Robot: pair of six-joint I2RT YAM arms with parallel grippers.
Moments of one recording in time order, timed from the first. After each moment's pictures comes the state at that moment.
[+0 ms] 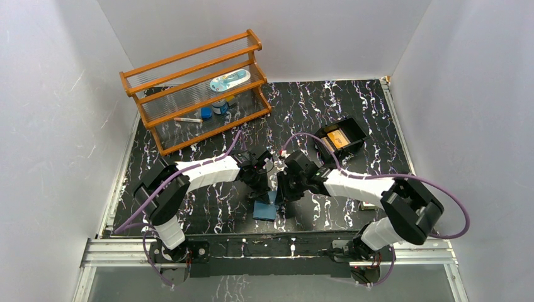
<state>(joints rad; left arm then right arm) -0.86 1.71 1.03 -0.58 0.23 -0.98 0.87 1.46 0.73 -0.26 -0.28 0.63</state>
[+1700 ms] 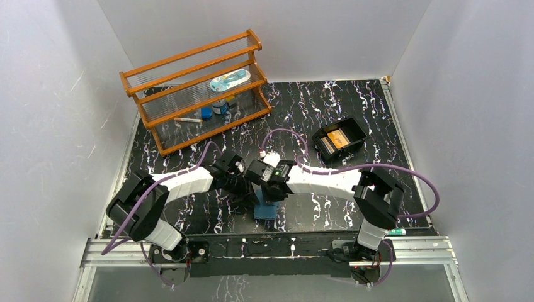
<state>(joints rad) -0.66 1.50 0.70 -0.36 0.42 -0.96 1.16 1.71 1.17 -0.75 0.27 0.92</state>
